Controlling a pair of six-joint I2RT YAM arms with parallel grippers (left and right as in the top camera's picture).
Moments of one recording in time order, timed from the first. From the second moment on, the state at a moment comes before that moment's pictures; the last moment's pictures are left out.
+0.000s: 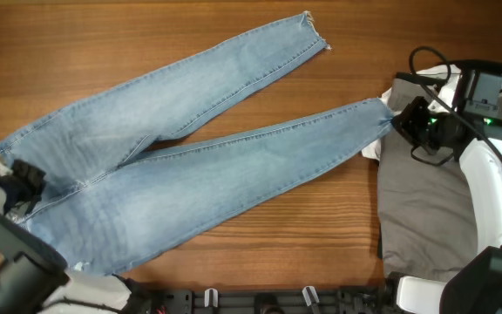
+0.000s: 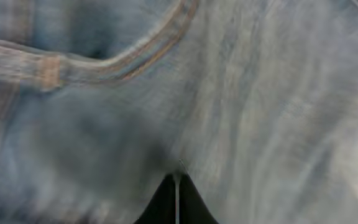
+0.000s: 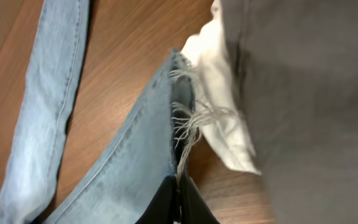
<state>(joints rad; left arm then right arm) 0.85 1.77 1.00 -0.49 0.25 -0.26 -0.25 1.47 1.07 -0.71 -0.41 0.44</state>
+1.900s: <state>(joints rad) 1.01 1.76 1.63 -1.43 0.30 -0.17 -0.10 1.47 1.07 -0.70 -0.38 0.51</state>
